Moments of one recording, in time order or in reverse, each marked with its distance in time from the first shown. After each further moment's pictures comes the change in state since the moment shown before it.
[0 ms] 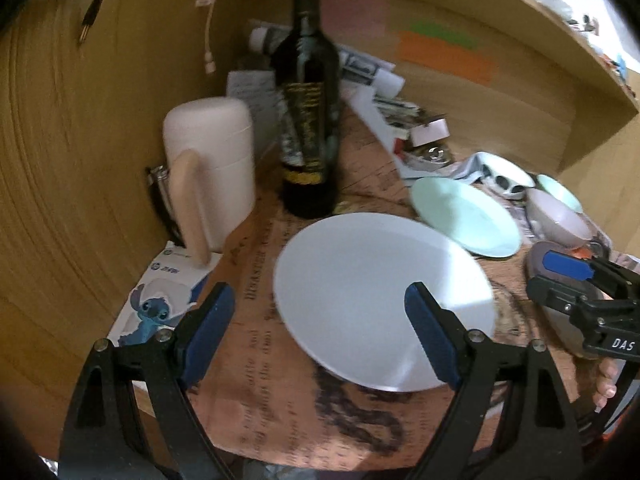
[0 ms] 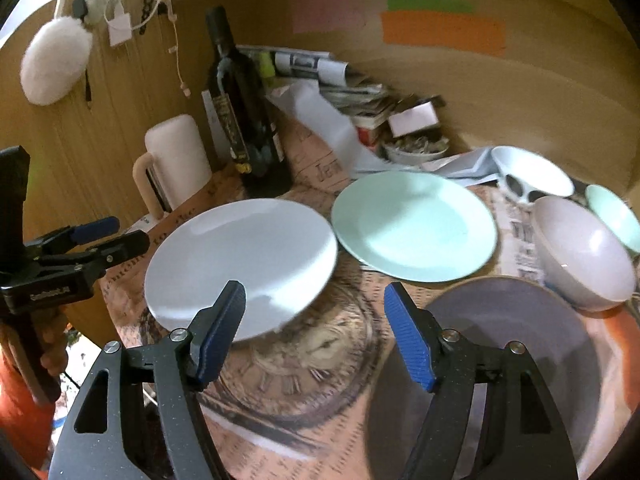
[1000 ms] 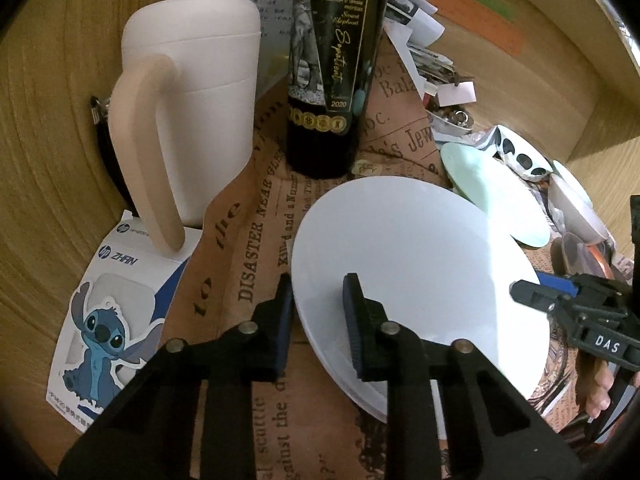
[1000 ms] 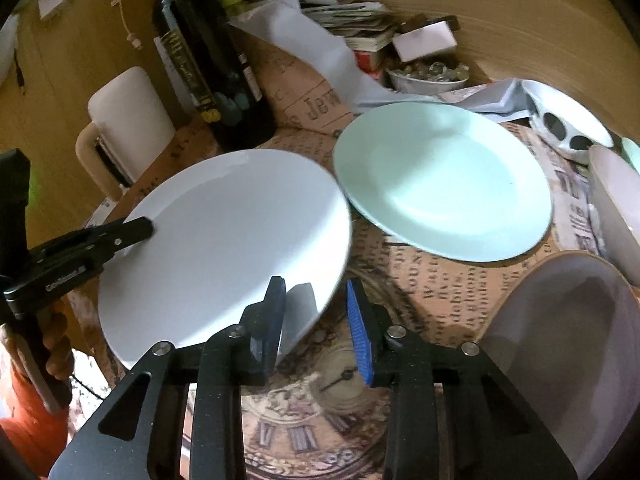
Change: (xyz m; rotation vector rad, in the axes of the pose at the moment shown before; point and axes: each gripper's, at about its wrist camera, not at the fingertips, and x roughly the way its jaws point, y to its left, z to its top) left arm 0.071 0.029 0.000 -0.054 0.165 -0.098; right arm 0.069 0.001 0.006 0.092 0.214 0.001
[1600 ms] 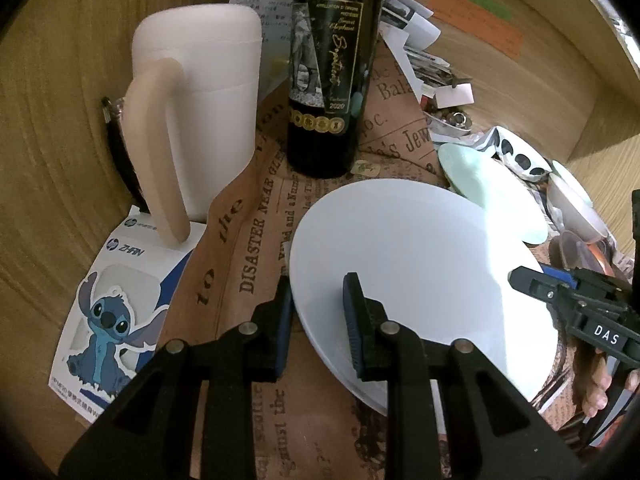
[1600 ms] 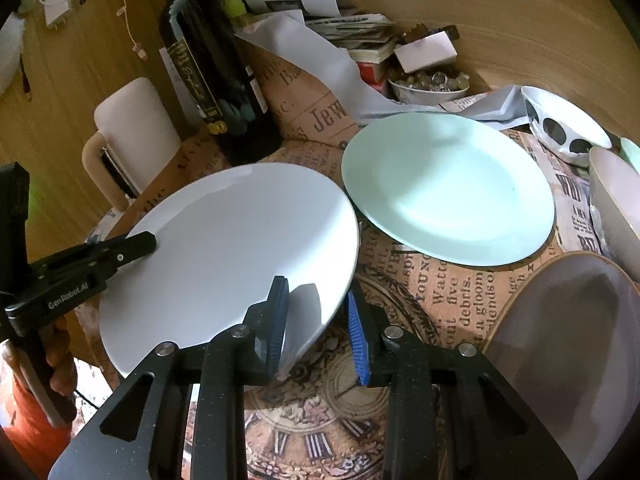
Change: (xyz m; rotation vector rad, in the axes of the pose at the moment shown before) left arm -0.006 -0.004 -0.005 0.002 -0.017 0.015; right arm -0.002 0.002 -0.003 0.010 -0.065 -0.003
